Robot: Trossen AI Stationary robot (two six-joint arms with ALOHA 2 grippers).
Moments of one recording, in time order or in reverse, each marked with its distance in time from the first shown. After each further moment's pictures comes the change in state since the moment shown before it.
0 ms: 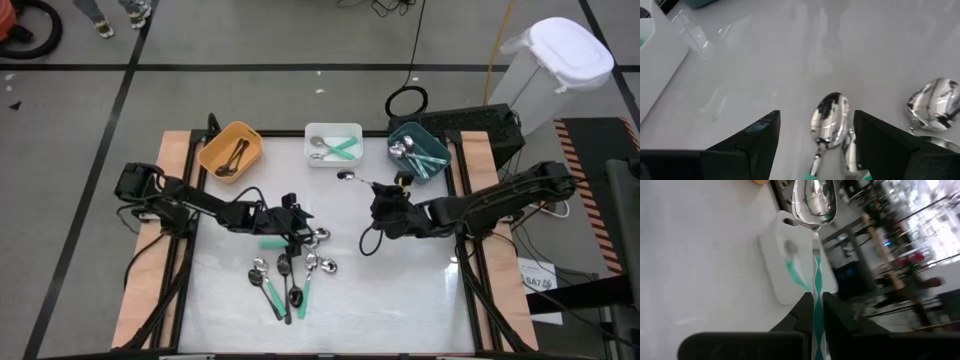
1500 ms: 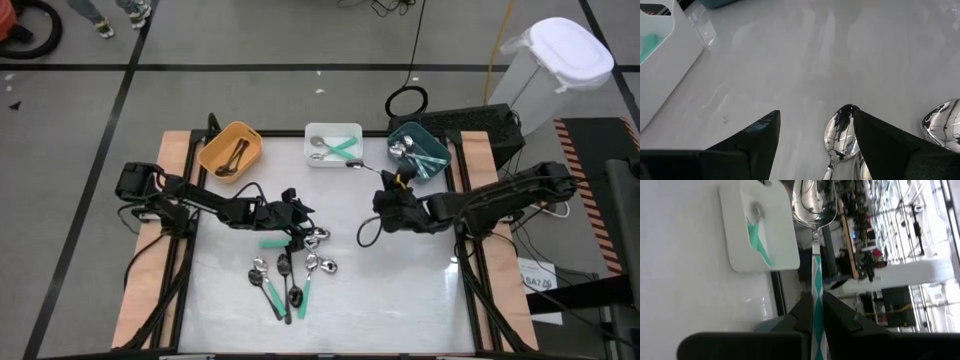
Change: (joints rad) left arm 0.039 0.000 0.000 0.034 0.000 -0.040; right arm -0.065 0.000 0.001 -0.092 0.131 -0.194
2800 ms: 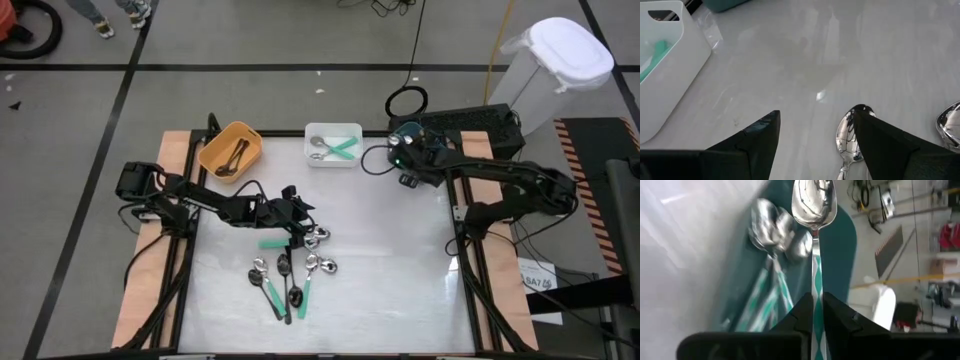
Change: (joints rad) left arm 0.023 0.000 0.000 0.002 0.000 0.049; right arm -0.662 -0.001 0.000 -0.297 -0.419 0.144
